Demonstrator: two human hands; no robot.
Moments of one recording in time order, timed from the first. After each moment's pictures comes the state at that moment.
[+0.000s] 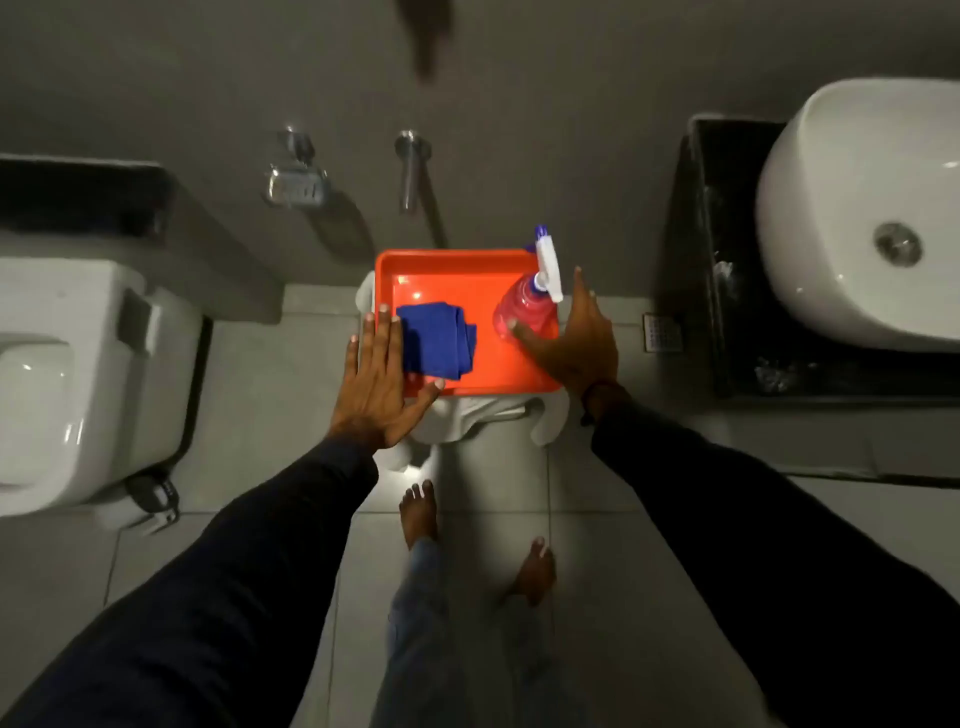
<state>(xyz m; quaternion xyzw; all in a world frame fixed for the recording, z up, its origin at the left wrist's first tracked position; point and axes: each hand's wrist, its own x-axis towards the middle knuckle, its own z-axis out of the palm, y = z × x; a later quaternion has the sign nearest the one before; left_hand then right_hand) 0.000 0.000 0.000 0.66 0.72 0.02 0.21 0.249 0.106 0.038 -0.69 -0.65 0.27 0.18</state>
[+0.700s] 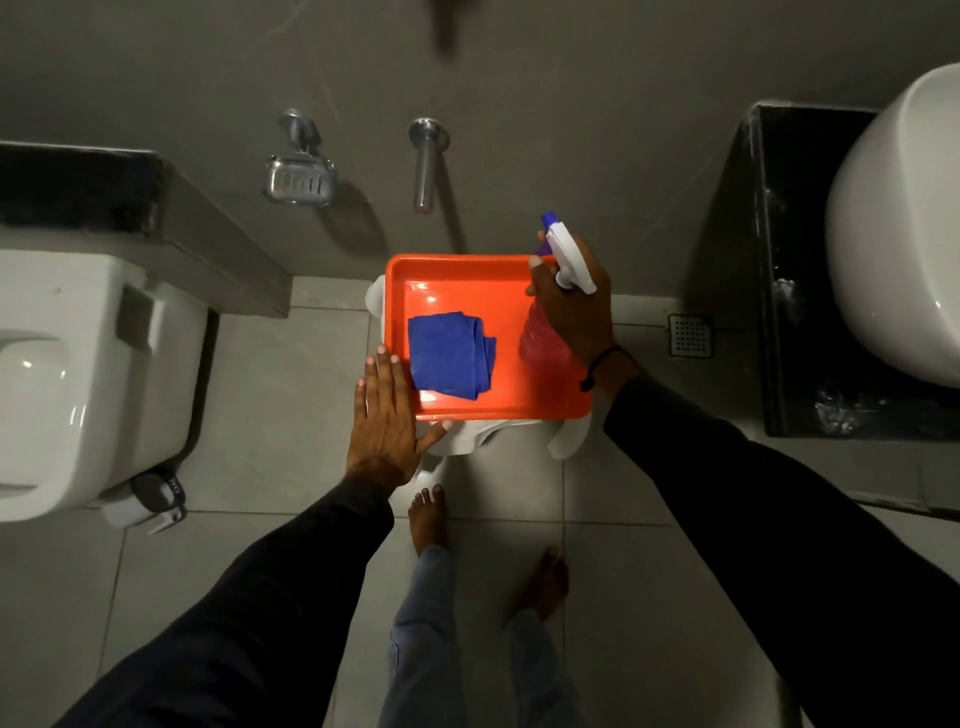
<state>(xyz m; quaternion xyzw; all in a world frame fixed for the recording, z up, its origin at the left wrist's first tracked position) -0.004 -0.007 -0.057 0.62 0.75 -0.06 0.20 0.197 0.188 0.020 -0.61 -0.58 0.41 0.37</state>
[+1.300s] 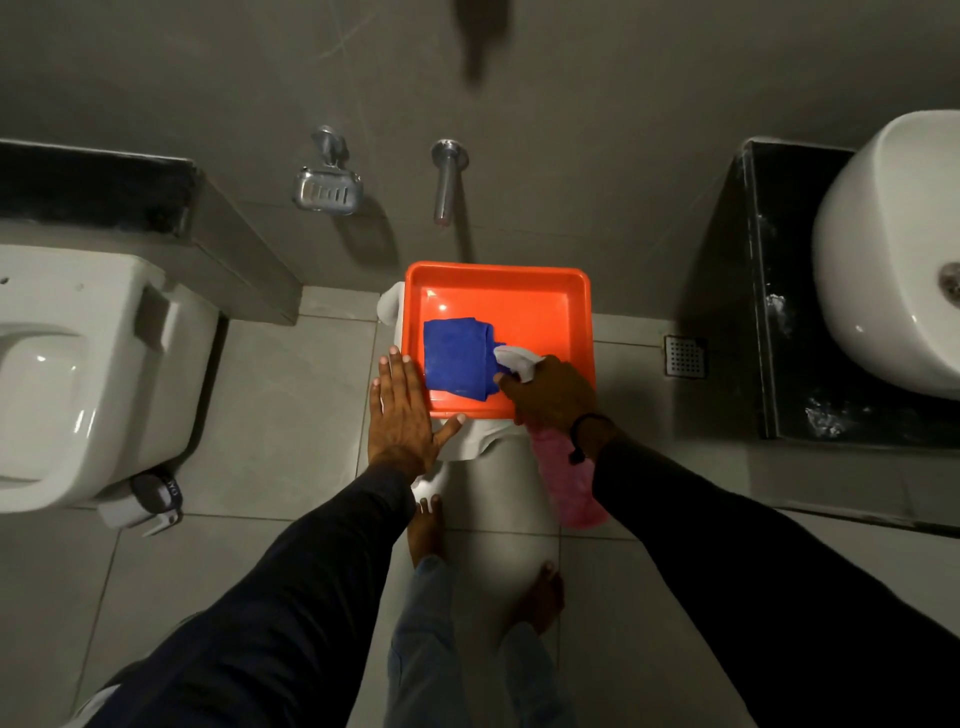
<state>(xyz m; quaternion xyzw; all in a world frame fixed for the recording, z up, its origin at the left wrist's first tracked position) 0.004 -0.006 -0.052 0.59 0.78 -0.05 0.22 0.193 0.100 0.019 -0.61 -0.68 0.40 -0.05</state>
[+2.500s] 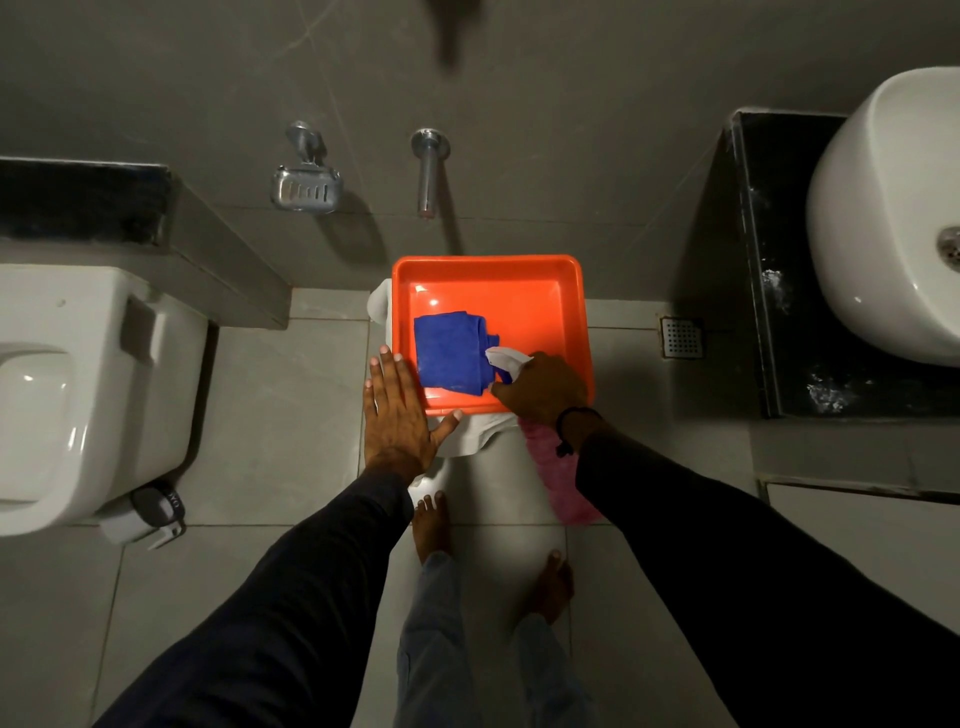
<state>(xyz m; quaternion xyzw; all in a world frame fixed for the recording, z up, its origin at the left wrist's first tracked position) 0.005 -0.004 -0.049 0.59 0.77 -0.06 0.23 0.190 0.099 0.001 -0.59 -0.72 0.35 -0.11</state>
